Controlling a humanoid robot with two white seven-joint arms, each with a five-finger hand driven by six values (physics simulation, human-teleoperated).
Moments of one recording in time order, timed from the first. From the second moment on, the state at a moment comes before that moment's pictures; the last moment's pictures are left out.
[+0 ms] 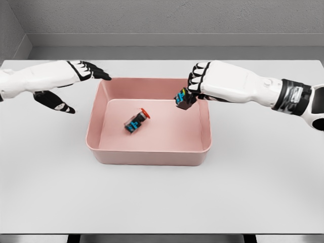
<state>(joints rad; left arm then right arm) -0.73 1.00 -0.69 -1.59 0.01 -0.54 -0.50 -0.67 -0.76 0.64 -1.70 0.42 -0.61 0.26</state>
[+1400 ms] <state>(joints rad) -0.72 1.02 -0.69 -1.54 0.02 -0.61 -0.50 -0.55 -0.77 0.48 -1.57 0.37 -0.61 0.25</state>
